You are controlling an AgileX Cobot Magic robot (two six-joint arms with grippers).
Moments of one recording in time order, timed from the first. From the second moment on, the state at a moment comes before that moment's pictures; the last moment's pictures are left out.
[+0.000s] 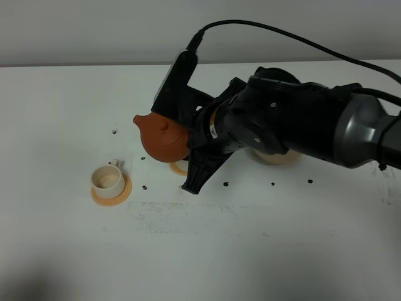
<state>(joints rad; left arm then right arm) 0.07 0.01 -0.51 -0.09 1.05 0.23 0.83 1.82 -1.36 -0.32 0.63 -0.21</state>
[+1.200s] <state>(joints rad) 0.07 0.01 -0.51 -0.09 1.05 0.23 0.93 2.04 -1.54 -0.55 0.64 -0.24</state>
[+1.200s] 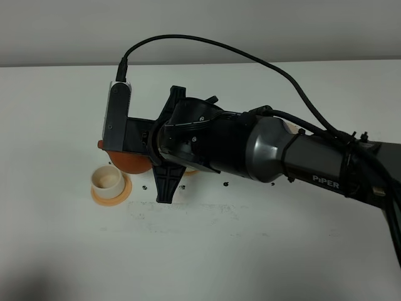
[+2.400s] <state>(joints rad) 0.07 0.01 -0.51 -0.09 1.05 0.23 0.98 2.11 -1.54 -0.77 0.61 -0.20</state>
